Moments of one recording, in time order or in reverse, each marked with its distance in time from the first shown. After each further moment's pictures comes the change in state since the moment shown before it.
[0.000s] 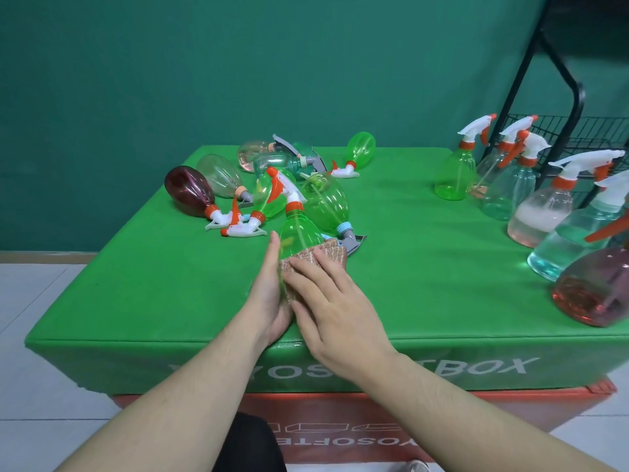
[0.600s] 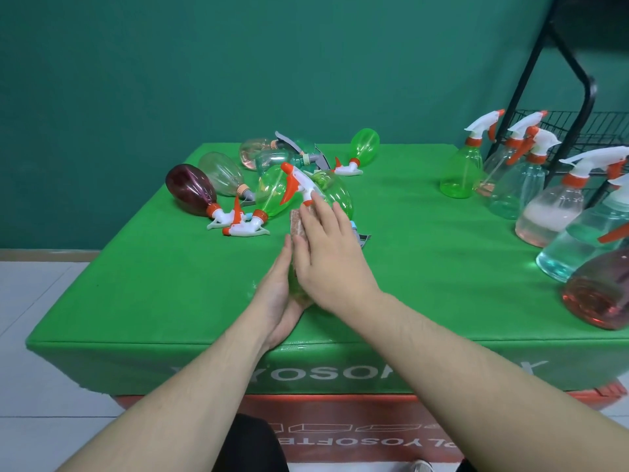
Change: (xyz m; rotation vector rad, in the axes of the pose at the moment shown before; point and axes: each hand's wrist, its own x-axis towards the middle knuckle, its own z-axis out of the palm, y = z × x) left_hand 0.007 -0.004 0.001 0.049 -0.097 0.145; right_hand 0.077 0.006 -0.007 0.003 -0.076 0.289
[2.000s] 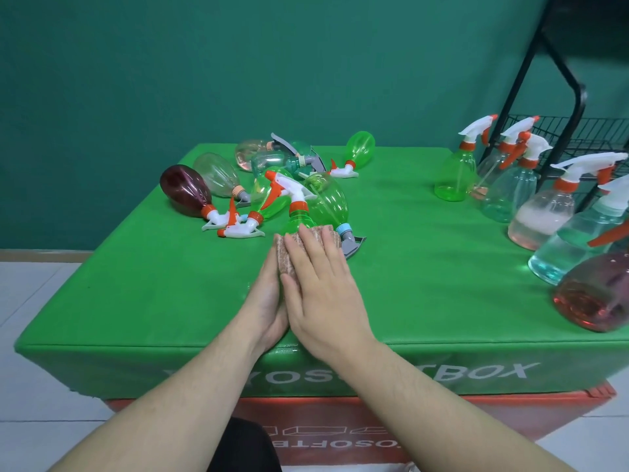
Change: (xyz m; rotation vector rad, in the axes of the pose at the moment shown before) left_hand -0.002 -0.001 -0.003 -0.032 -0.023 -0.015; right_hand -0.045 -0.003 0.021 -0.015 0.089 -0.061
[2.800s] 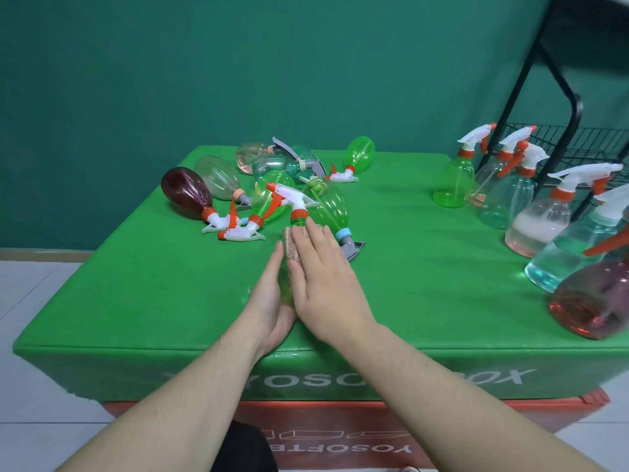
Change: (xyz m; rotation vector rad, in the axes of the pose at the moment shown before) left_hand 0.009 -0.001 -0.006 -0.083 0.074 -0.040; right_hand 0.021 0.006 -0.006 0.104 -0.098 0.064
